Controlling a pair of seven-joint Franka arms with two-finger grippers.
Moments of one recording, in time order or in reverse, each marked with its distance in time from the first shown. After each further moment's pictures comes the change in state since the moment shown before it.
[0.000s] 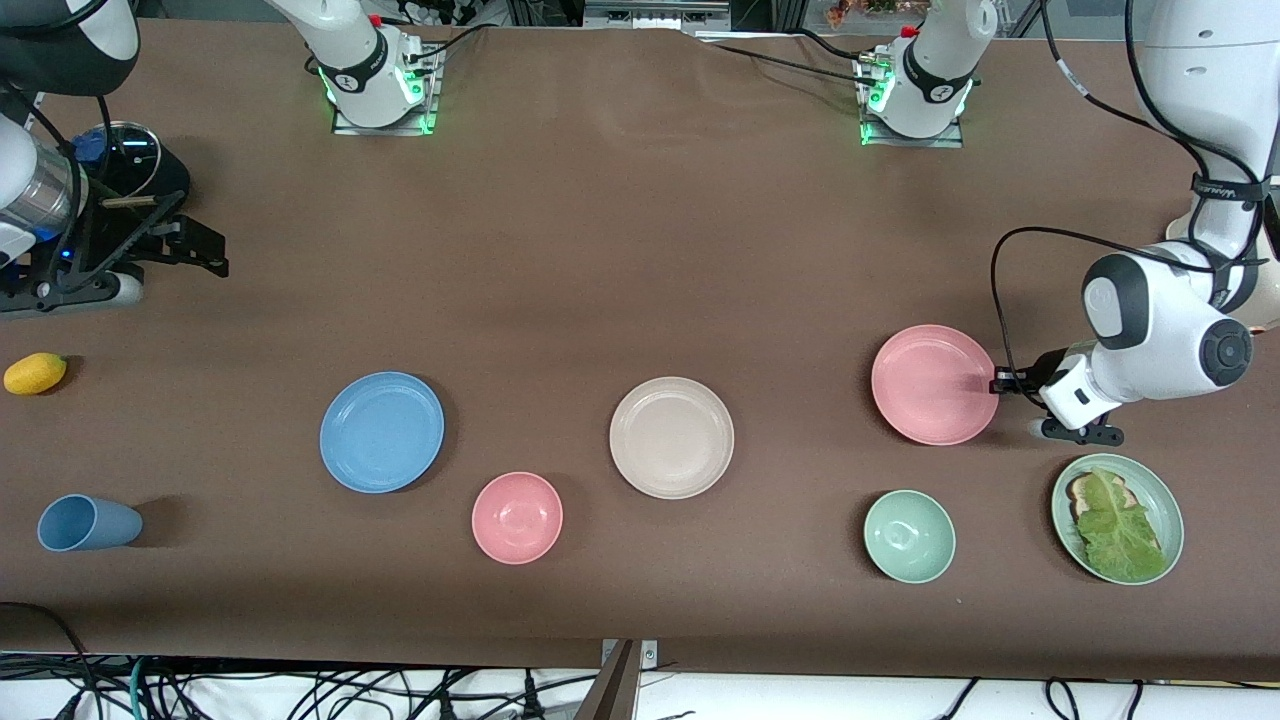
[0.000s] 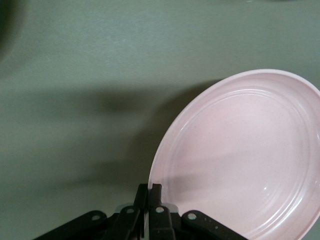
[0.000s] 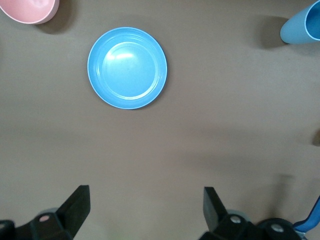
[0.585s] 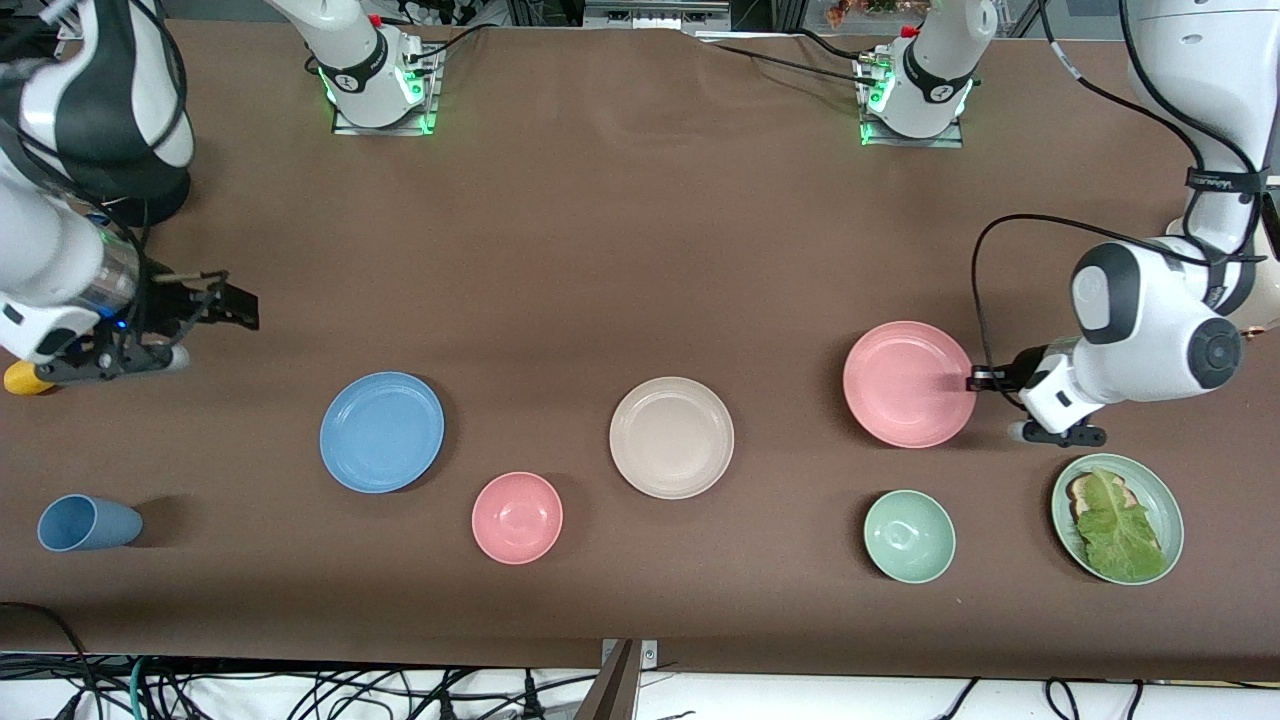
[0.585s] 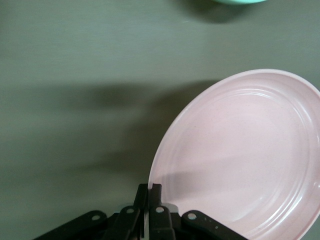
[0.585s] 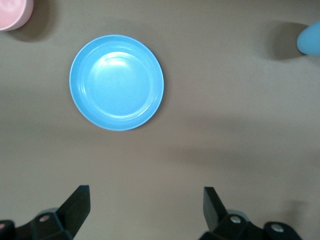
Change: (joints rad) left arm -0.019 -0.030 -0.099 0.036 0.000 -0.056 -0.191; right arm 0.000 0.162 -0.003 -0.008 0.000 0.164 -0.003
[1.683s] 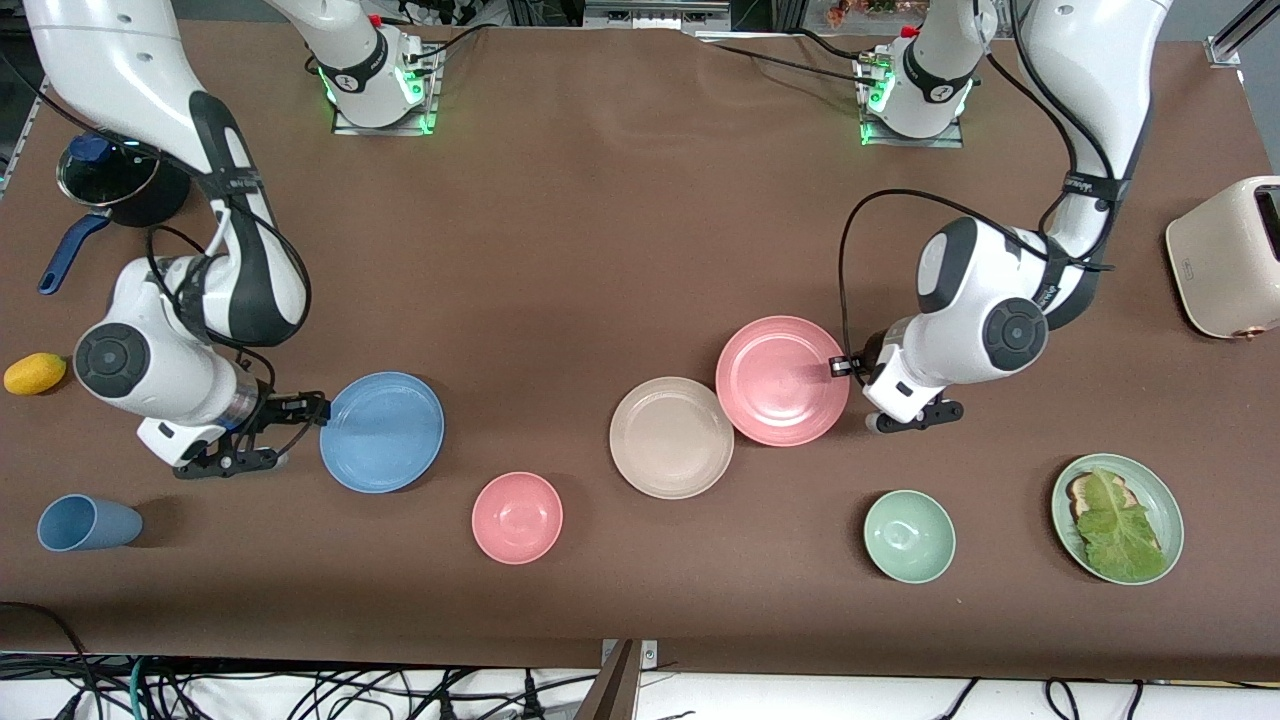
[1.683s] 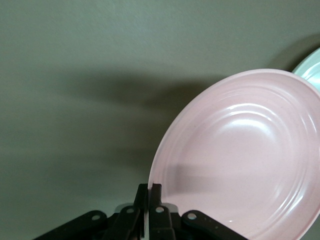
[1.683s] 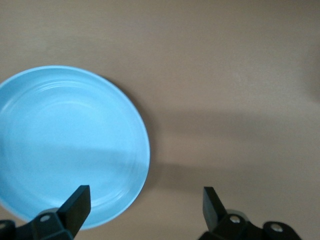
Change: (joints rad) left arm -0.224 0.006 -0.086 0.035 0.000 0.001 -0.533; right arm -0.021 0.353 -0.002 -0.020 0.000 0.433 0.000
